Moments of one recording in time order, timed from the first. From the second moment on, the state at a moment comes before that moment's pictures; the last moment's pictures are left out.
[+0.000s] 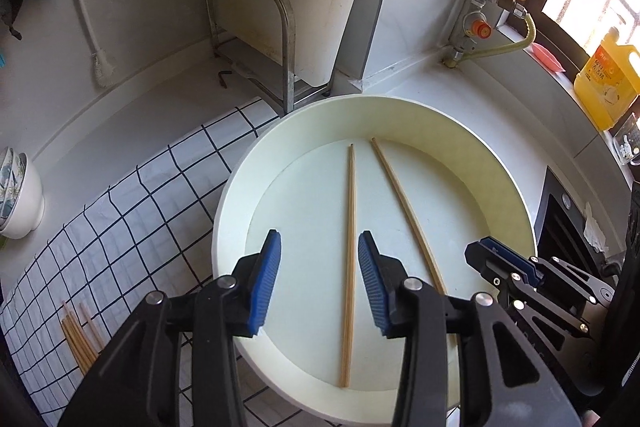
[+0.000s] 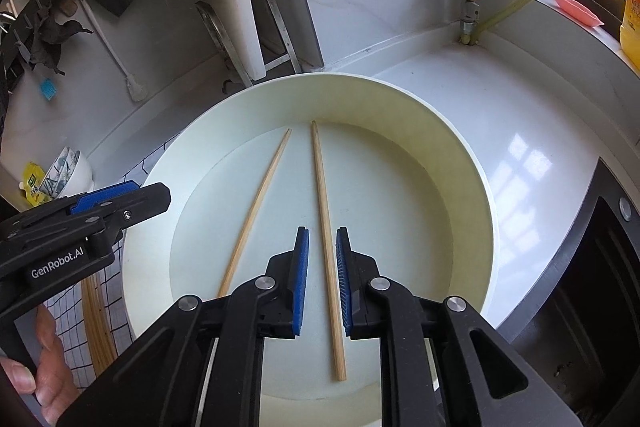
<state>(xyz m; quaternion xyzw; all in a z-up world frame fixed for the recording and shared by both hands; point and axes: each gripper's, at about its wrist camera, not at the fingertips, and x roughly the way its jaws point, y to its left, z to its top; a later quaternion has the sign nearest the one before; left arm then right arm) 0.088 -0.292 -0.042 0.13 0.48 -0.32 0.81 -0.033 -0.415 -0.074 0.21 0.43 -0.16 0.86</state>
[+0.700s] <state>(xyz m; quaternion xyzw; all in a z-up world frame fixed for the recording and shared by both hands) 0.060 -0.164 -0.006 0.08 0.47 -0.27 0.84 -0.048 -0.329 -0.029 0.16 0.43 -0.12 0.88</state>
